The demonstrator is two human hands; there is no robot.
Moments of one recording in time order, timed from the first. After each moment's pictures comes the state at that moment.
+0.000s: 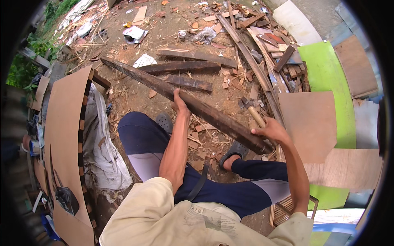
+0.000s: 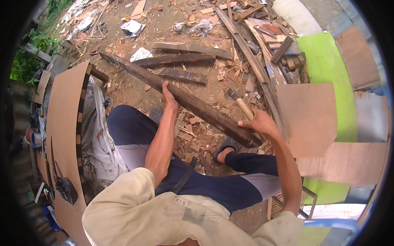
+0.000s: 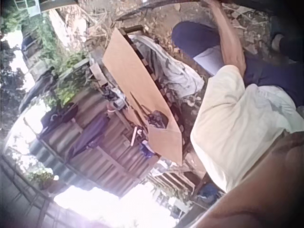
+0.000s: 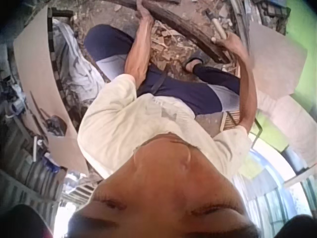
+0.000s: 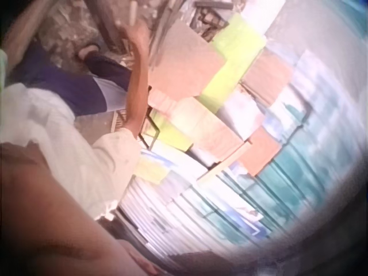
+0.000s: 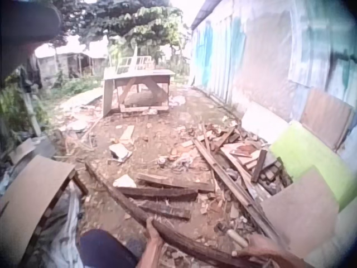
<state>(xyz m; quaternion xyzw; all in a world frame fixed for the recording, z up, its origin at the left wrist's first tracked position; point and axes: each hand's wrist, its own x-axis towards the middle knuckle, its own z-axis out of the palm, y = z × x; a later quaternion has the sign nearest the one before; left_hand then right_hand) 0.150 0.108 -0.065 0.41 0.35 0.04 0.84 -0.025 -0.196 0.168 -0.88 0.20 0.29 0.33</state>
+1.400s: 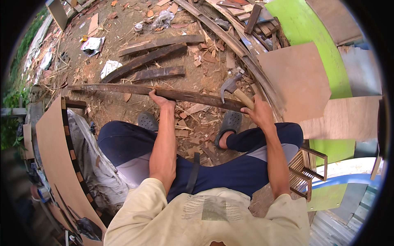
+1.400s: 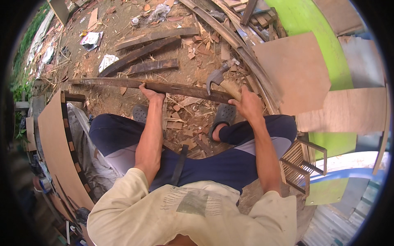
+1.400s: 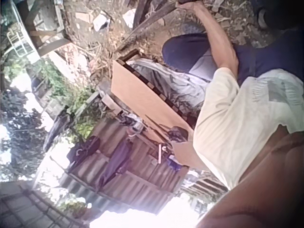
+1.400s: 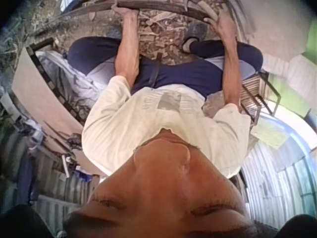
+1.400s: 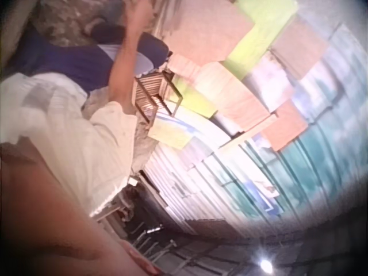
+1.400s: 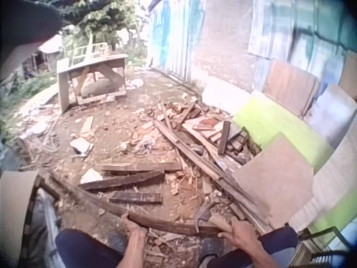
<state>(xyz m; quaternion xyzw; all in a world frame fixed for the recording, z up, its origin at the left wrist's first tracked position) 0.135 0.074 -0.091 0.20 0.33 -0.11 0.92 -0.088 -0.200 0.107 -0.95 0.26 0.07 0.16</state>
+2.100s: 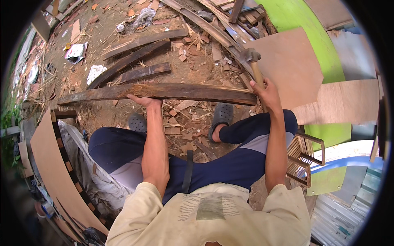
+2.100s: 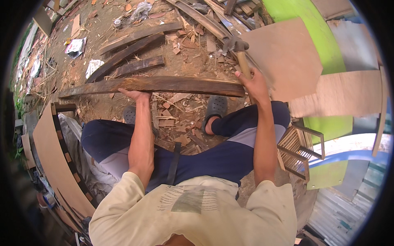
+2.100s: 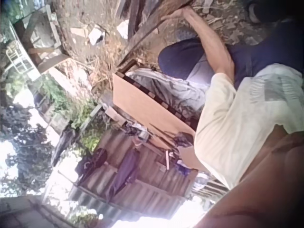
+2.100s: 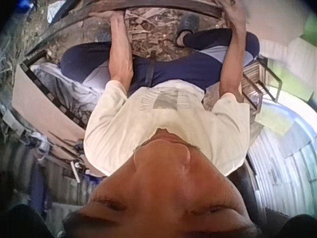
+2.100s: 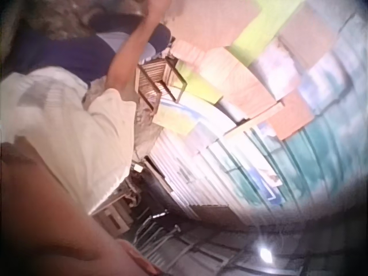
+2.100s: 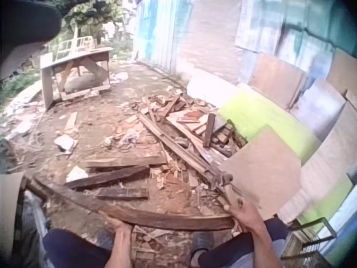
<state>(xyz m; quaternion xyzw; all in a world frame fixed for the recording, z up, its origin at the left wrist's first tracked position) 0.141 0.072 -0.081 0.17 0.27 -0.08 0.95 -0.094 -0.265 0.110 -0.81 0.37 -0.07 0.45</state>
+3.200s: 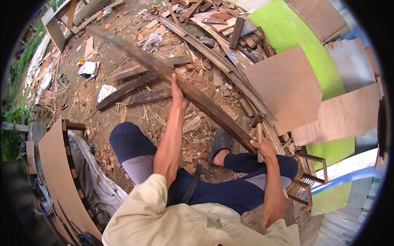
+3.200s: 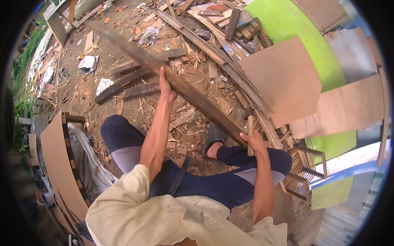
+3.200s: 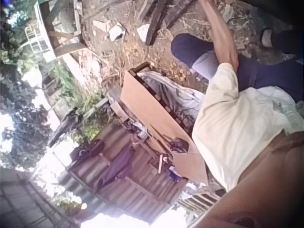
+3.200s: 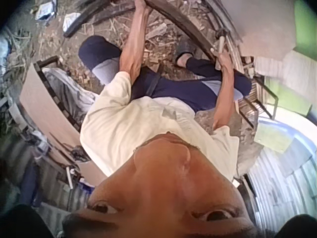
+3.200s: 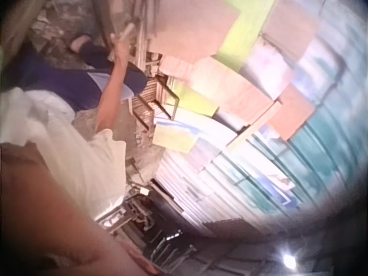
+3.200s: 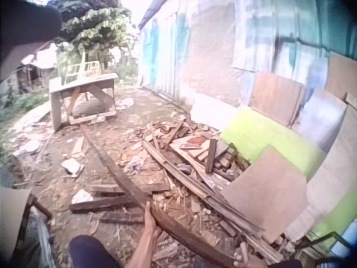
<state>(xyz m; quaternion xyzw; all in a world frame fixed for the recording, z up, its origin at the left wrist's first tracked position) 0.153 -0.082 0.004 0.39 0.14 -0.30 0.86 -0.210 -0.257 0.082 -0.66 0.49 0.06 0.57</state>
